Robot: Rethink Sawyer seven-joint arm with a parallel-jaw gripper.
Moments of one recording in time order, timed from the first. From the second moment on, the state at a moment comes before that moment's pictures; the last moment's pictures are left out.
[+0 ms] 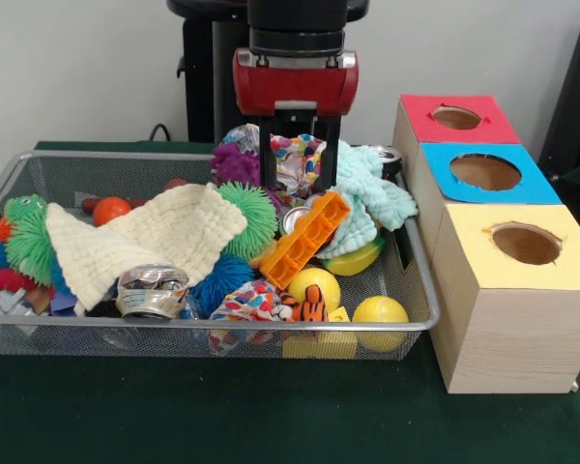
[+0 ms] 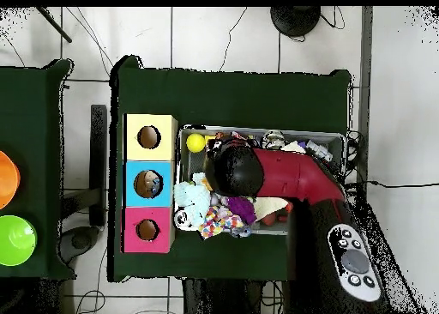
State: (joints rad) arm -0.42 -0.77 0.22 1.66 -0.21 0.49 1.63
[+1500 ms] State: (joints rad) arm -0.57 -0.41 0.35 1.46 -0.43 0.49 1.63
